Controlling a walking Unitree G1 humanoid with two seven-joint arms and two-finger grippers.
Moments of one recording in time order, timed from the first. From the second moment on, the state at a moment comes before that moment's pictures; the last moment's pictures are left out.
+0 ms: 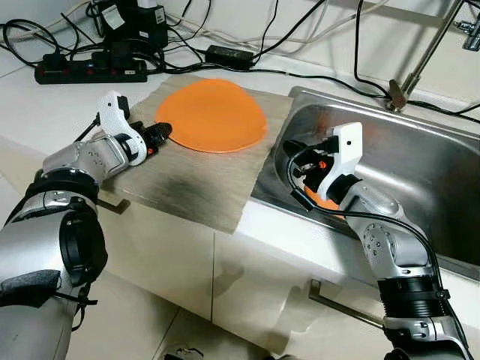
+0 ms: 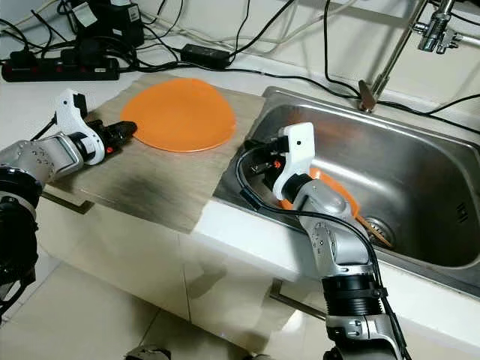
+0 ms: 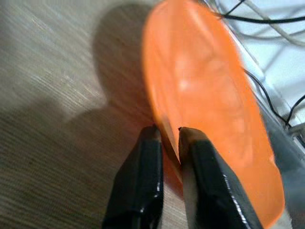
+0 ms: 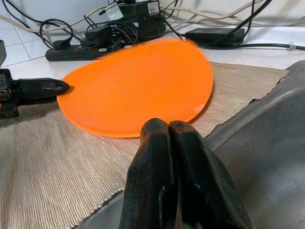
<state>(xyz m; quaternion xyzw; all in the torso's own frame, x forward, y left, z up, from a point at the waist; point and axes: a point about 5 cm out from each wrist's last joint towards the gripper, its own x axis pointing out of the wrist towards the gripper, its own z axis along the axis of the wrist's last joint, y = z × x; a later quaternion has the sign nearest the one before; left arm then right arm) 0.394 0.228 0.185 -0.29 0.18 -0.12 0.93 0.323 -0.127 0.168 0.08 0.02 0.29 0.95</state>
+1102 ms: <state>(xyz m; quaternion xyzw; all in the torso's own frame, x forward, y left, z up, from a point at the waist) 0.397 0.215 0.222 -0.43 0.09 -0.18 0.88 0.342 -0.132 0.203 0.22 -0.06 0.21 0.95</state>
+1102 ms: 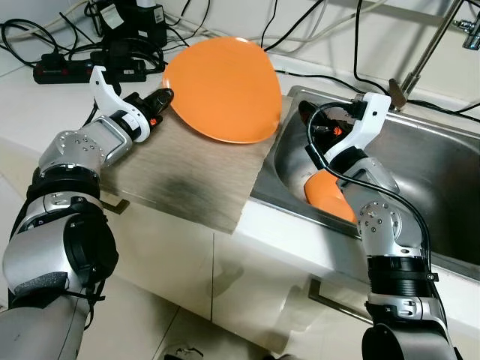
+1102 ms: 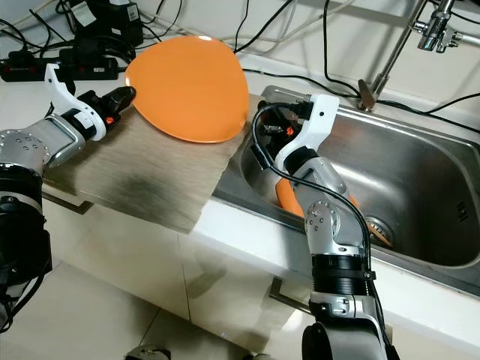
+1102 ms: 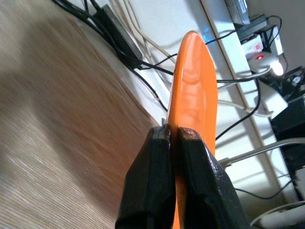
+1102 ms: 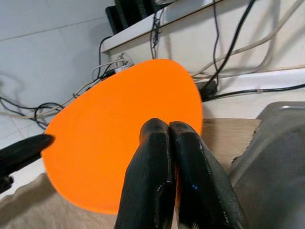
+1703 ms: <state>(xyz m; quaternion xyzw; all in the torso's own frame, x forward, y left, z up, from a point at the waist) 0.380 0.192 0.228 -0.46 0.11 -0.29 0.83 0.343 -0.153 0.193 0.44 -0.02 0.25 0.86</state>
